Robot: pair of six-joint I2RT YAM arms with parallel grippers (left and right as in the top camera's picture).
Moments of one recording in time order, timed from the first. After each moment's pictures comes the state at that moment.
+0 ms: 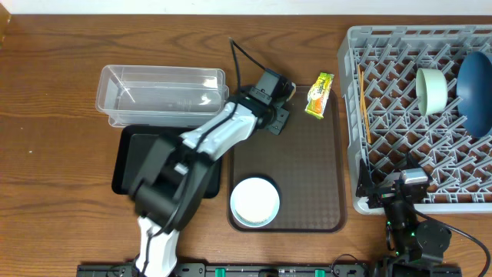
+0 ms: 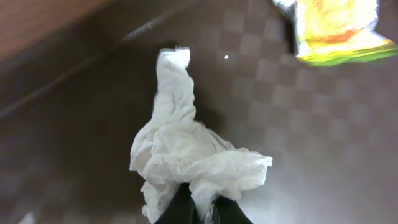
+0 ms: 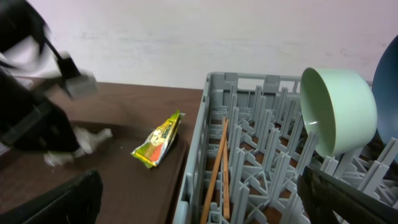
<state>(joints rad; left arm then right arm) -0.58 2.05 1.39 -0.40 0.09 -0.06 -0.18 0.01 0.01 -0.04 -0.33 -0.01</state>
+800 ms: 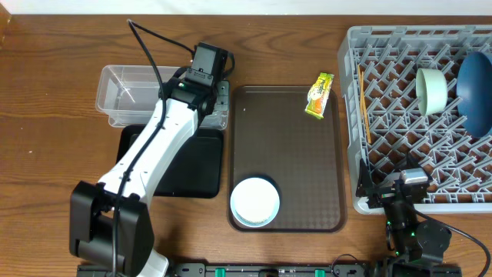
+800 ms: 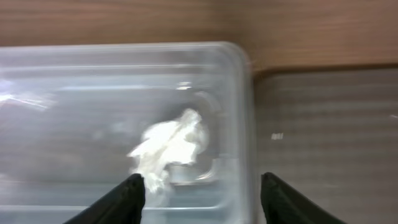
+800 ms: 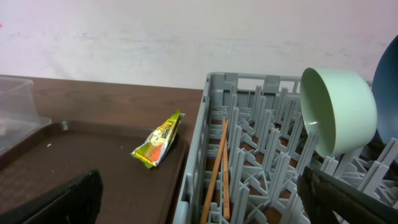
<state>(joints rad) -0.35 1.71 1.36 -0.67 -0.18 -0.25 -0.18 0.01 0.01 -0.04 -0.33 -0.01</state>
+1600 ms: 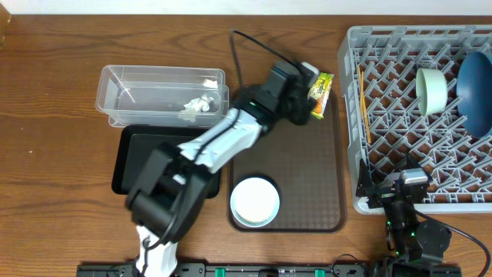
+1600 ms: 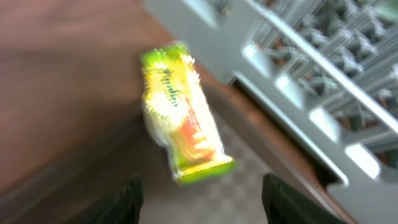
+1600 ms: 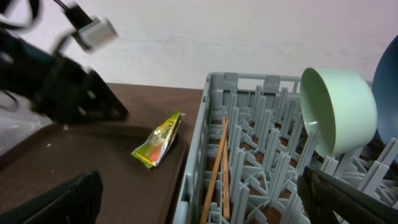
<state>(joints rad) -0.64 2.01 1.37 -0.06 0.23 -0.09 -0.18 0.01 0.01 -0.04 -0.33 -0.01</state>
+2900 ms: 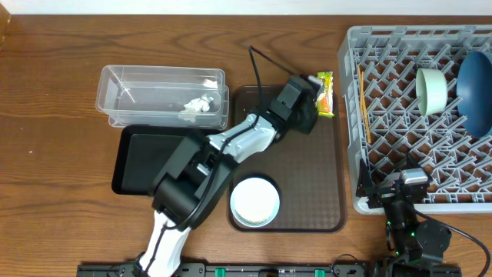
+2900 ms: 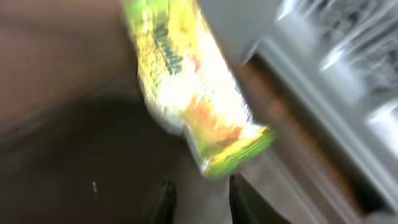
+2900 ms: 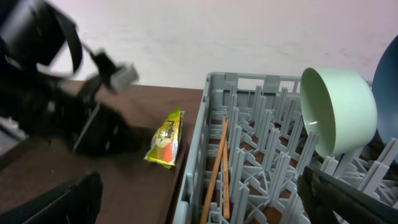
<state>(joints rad) -0.69 2.14 1.39 0.00 0.15 -0.20 -0.18 0.01 0.01 -0.04 -0.33 -0.01</state>
